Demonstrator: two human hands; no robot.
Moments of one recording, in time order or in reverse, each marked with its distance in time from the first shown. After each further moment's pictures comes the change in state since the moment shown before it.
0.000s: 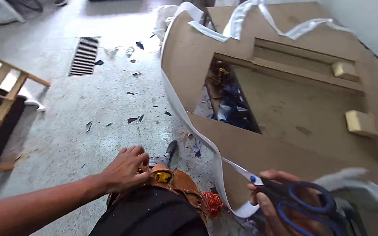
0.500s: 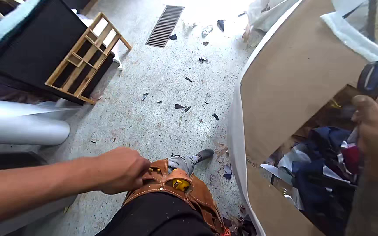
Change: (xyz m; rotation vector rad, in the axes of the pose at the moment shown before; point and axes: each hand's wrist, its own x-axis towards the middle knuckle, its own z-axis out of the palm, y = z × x) left_hand 0.007 -0.062 -0.167 -0.101 -0.664 -0.560; right_hand 0.497 0.233 0.091 -0.635 -0.163 0.121
